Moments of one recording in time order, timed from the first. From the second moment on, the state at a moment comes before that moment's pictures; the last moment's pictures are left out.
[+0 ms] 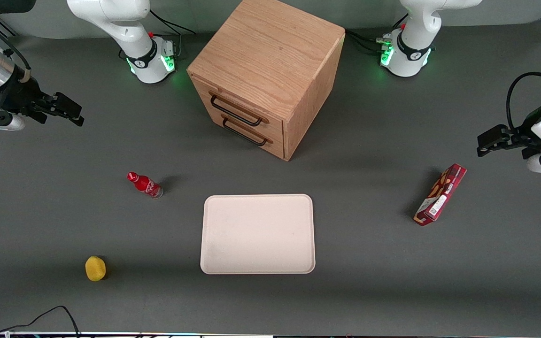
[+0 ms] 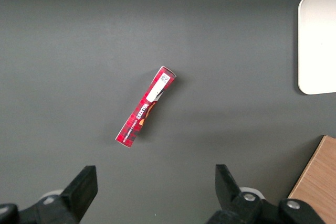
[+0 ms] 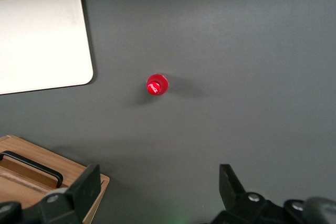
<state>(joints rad) -0.06 -0.17 0.13 -1.78 0.02 1.61 0.20</state>
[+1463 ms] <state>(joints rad) -0.04 -0.05 0.45 -1.54 0.21 1.43 0.03</state>
